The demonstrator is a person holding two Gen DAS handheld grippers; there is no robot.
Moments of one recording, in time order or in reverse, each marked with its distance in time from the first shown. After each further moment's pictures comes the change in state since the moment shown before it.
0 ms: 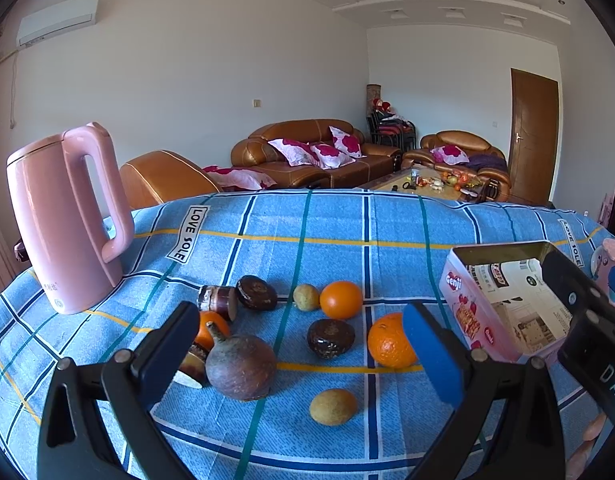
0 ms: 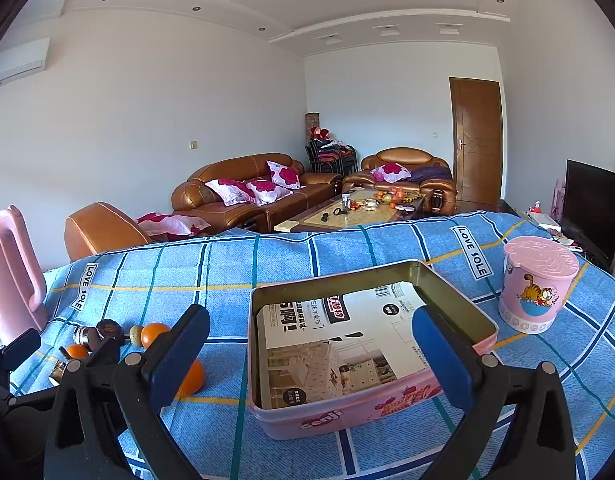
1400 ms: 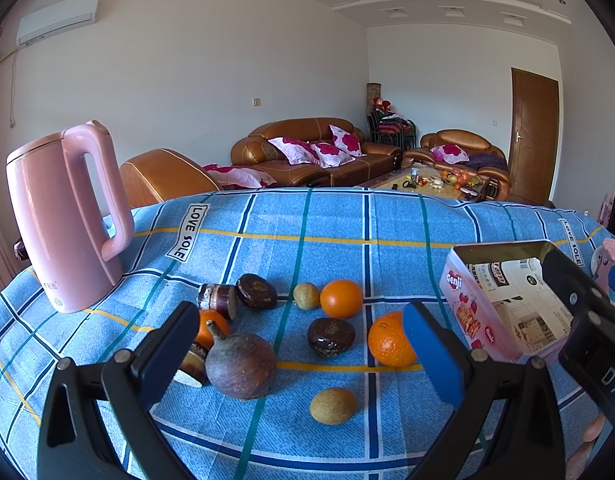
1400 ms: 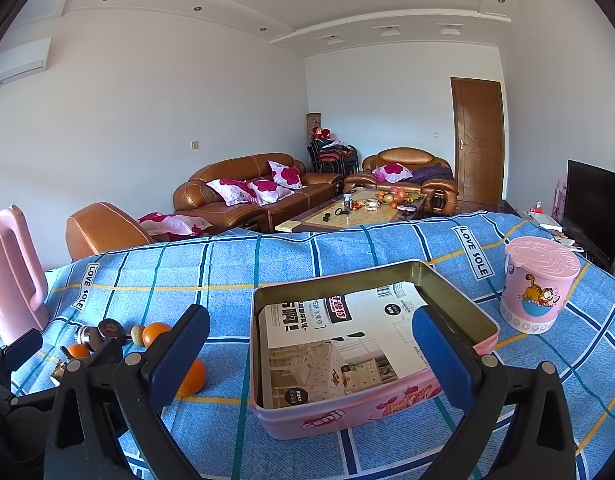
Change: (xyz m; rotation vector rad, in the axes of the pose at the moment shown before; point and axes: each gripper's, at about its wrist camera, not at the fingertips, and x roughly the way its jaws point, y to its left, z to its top) left arm 0.001 0.000 0.001 -0.001 0.004 0.000; right arm 0.000 0.003 0.000 -0.006 0.001 0.004
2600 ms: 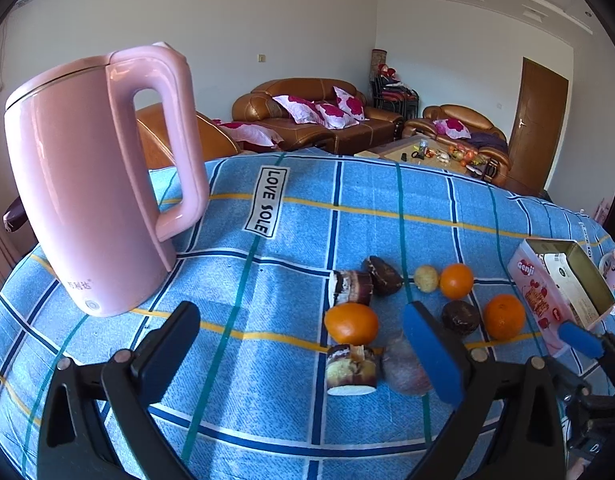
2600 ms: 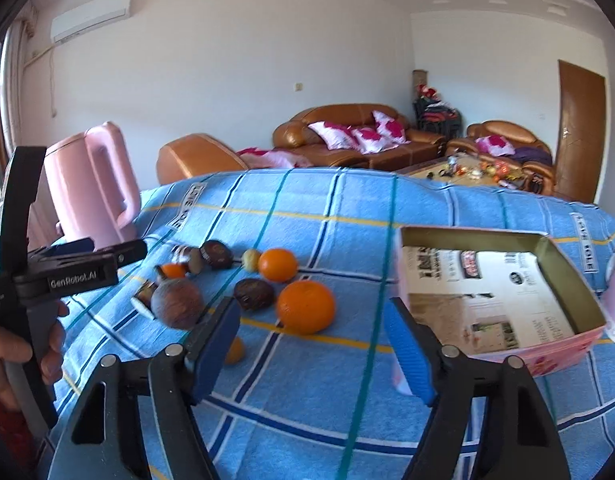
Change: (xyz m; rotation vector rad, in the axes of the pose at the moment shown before) left arm 0.031 0.132 0.013 -0.040 0.192 -0.084; right arm 0.015 0.069 -0.031 -0.171 0.276 0.440
